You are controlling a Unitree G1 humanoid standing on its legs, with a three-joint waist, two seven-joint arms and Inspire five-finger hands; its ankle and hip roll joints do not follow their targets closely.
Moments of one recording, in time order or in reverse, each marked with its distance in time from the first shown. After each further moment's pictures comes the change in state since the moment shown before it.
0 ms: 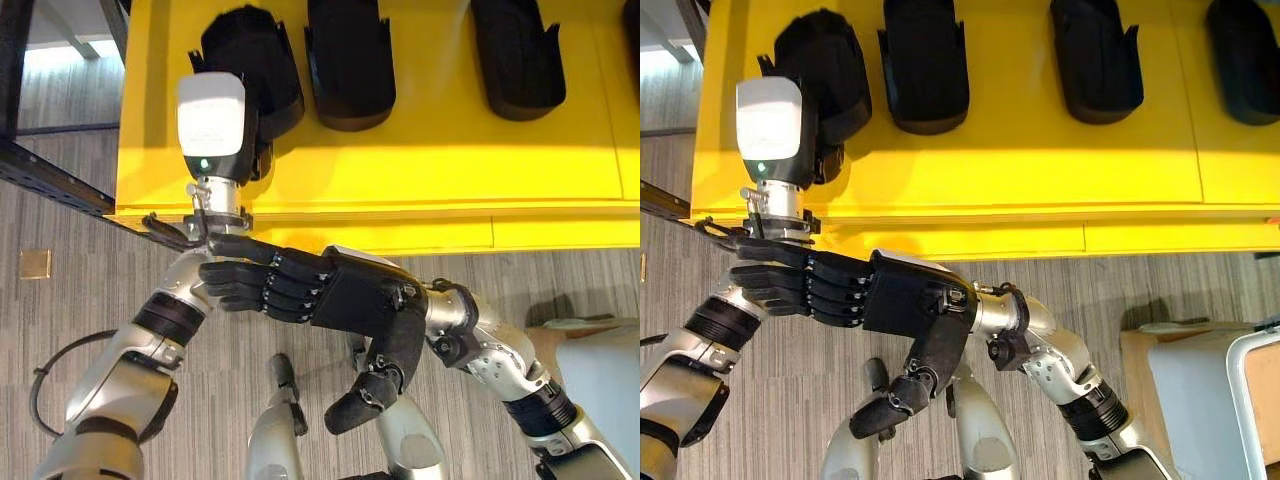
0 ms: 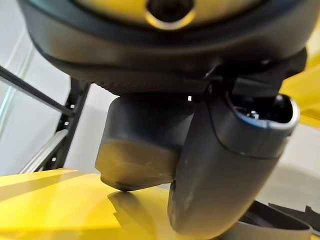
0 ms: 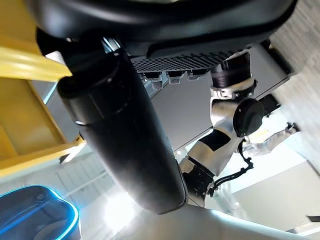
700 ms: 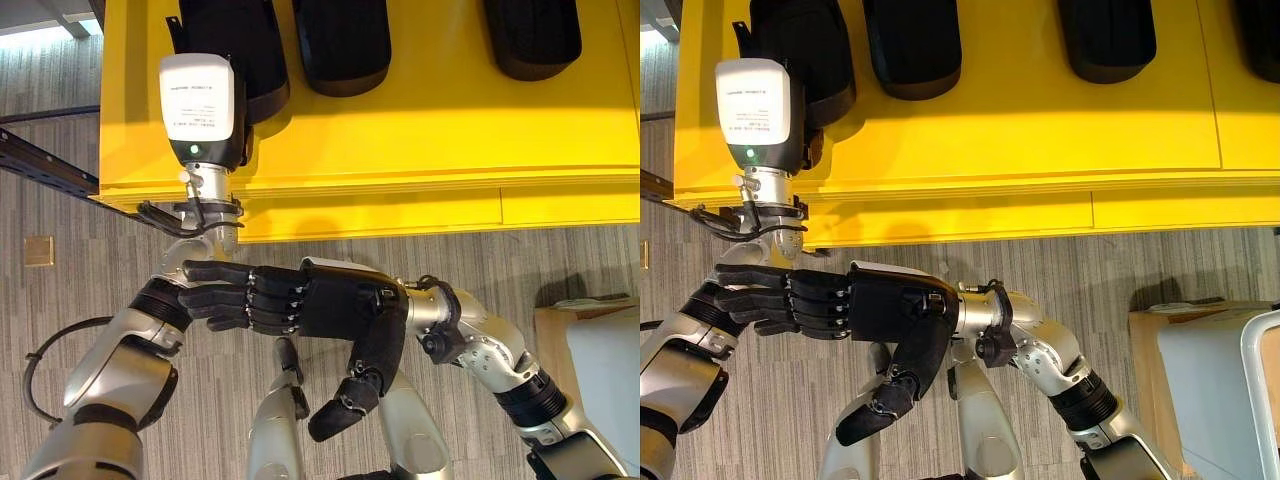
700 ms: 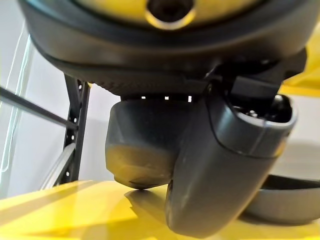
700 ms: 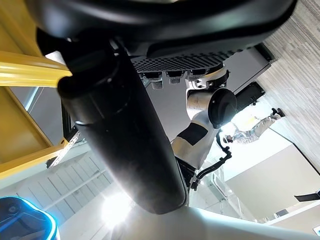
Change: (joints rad) left arm -0.044 0.014 -0.016 0.127 0.058 0.051 0.059; right arm -0.046 0.023 0.032 0.028 -0.052 0.059 0.006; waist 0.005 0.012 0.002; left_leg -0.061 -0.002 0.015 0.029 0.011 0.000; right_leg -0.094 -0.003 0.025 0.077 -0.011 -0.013
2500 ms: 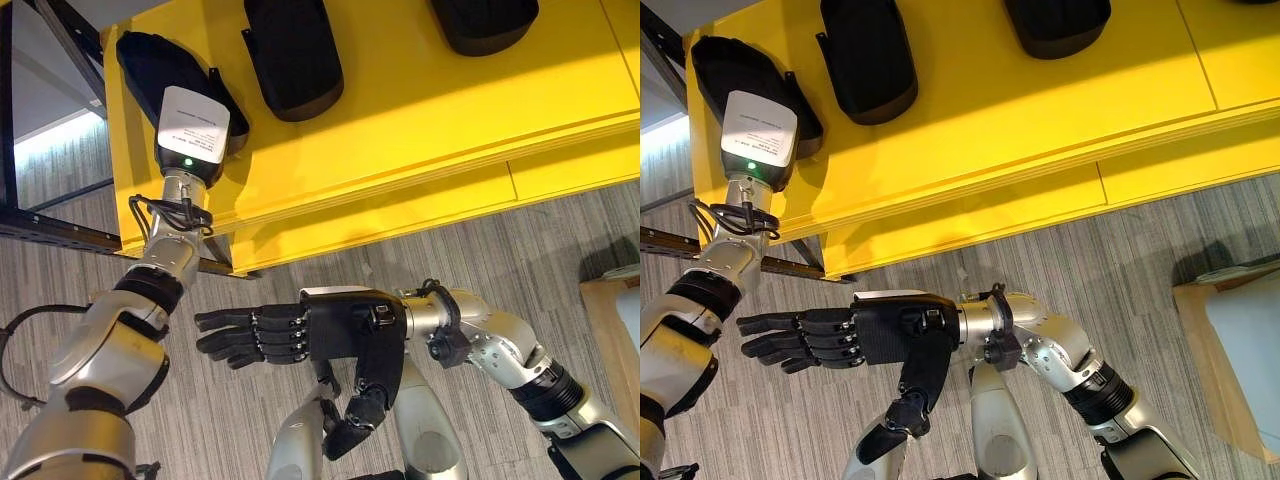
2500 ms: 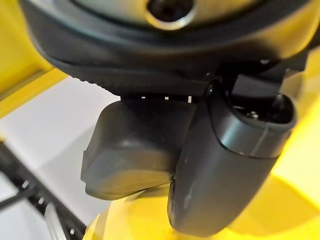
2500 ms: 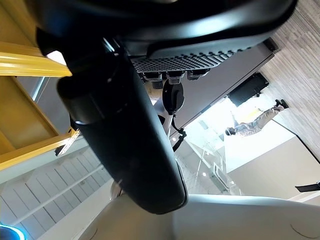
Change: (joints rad) left arm -0.117 0.093 -0.244 0.375 0.284 0.031 -0.127; right arm -0.044 -0.118 0.090 0.000 0.001 0.084 0.016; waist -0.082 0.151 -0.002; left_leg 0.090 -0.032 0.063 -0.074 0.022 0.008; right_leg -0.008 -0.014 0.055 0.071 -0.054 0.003
